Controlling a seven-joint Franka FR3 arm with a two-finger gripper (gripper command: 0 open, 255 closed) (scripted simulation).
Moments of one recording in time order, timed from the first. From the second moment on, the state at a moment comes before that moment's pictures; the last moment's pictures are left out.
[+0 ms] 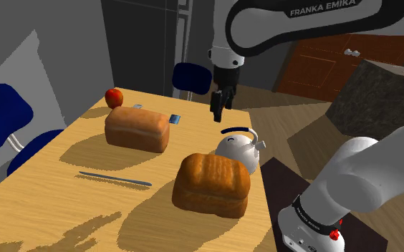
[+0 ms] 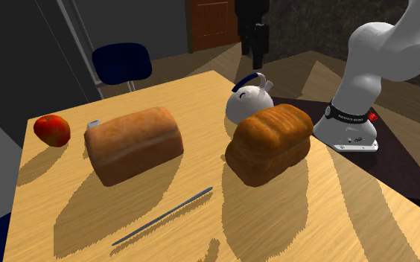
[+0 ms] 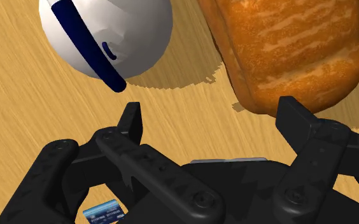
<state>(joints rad) 0.07 -0.42 0.24 -2.34 0.06 1.79 -0.09</state>
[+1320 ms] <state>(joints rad) 0.22 0.29 0.42 -1.95 -0.17 2.07 0.10</state>
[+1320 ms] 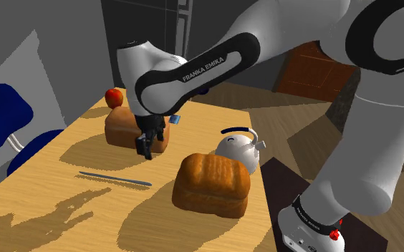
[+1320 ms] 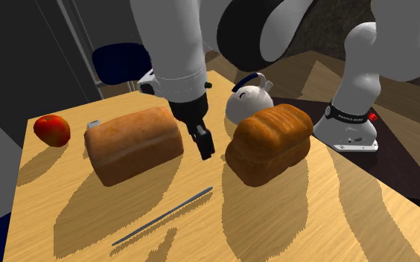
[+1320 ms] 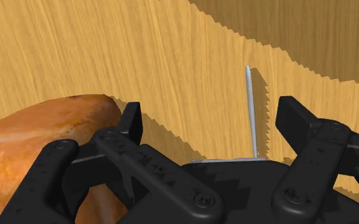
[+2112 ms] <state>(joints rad) 0.40 0.68 0.39 -1.59 -0.32 2.06 0.16</state>
